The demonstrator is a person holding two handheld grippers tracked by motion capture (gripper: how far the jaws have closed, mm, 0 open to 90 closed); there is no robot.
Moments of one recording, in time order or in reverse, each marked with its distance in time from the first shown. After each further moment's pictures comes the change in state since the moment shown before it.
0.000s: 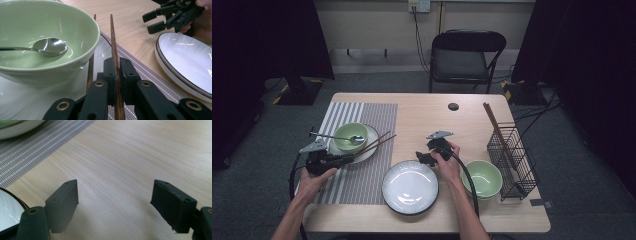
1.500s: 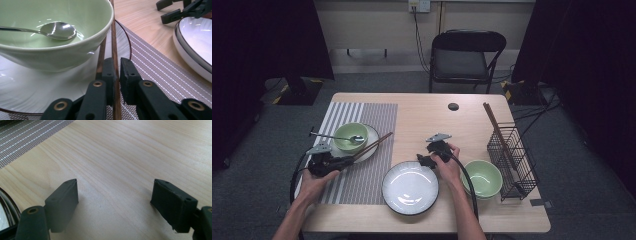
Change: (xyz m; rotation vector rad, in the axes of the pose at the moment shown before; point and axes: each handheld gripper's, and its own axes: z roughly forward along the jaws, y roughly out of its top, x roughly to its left) left arm 0.003 -0.009 0.009 0.078 0.074 0.015; right arm -0.001 -0.008 0.005 0.012 -0.029 -0.031
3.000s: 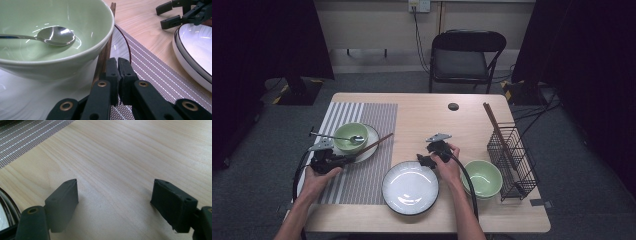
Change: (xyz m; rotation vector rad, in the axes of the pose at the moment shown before) left arm 0.001 0.007 0.006 -0.005 -0.007 -0.028; right arm 0.000 0.000 0.000 0.000 0.000 0.001
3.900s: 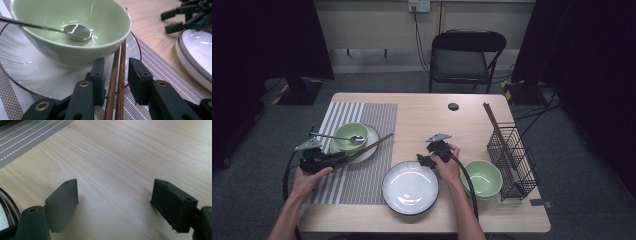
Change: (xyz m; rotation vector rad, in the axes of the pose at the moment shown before) left arm 0.017 -0.006 -0.021 -0.022 0.011 -0.049; right arm 0.000 0.000 0.000 0.000 -0.001 0.000
